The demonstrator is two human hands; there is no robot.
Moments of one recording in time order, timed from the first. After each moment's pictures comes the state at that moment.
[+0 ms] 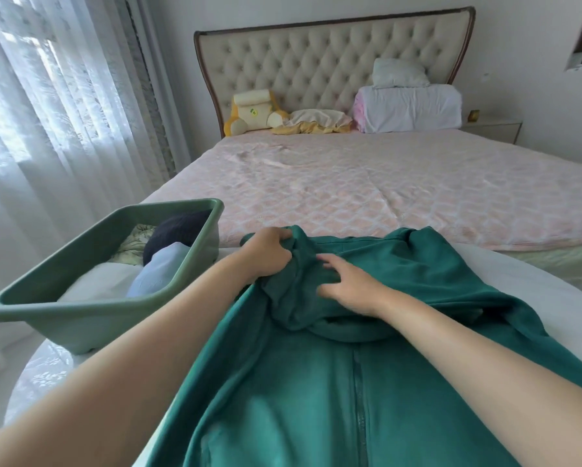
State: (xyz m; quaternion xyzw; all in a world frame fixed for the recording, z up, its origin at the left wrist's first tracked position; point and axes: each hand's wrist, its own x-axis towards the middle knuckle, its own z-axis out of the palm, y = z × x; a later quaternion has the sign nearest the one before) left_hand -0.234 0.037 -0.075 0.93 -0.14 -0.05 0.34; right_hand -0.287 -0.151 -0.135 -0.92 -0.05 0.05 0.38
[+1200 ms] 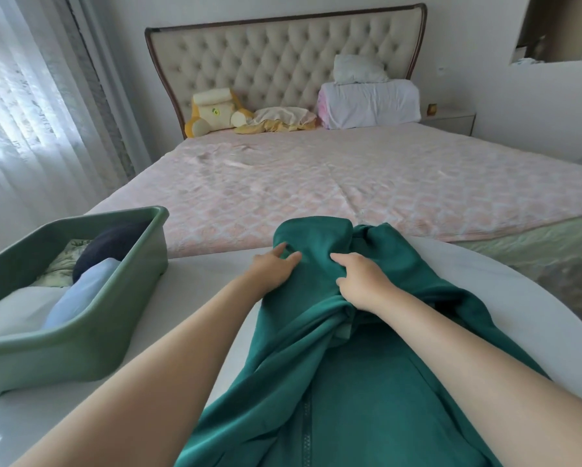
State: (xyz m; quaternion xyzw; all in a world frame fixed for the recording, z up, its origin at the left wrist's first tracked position) left_hand -0.192 -0.061 -0.141 0.92 -0.08 -0.13 0.36; right_hand -0.285 -0.239 -0.147 -0.95 0.07 -0.03 0.30
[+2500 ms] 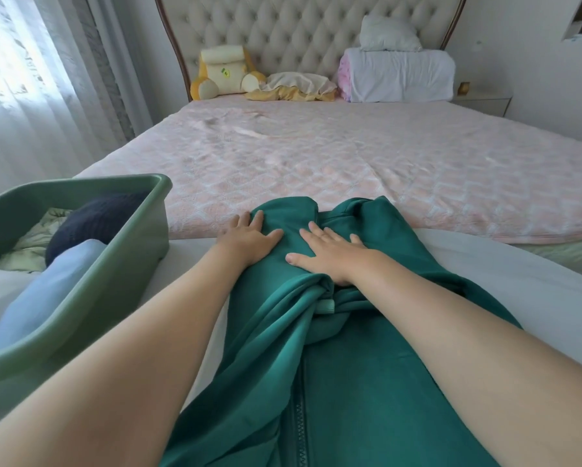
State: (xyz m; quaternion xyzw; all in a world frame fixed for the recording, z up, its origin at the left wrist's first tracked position) left_hand -0.072 0.001 -0.171 0.99 -0.10 -0.06 0.12; right_hand -0.151 -0.177 -0.165 -0.99 -0.02 0.12 0.09
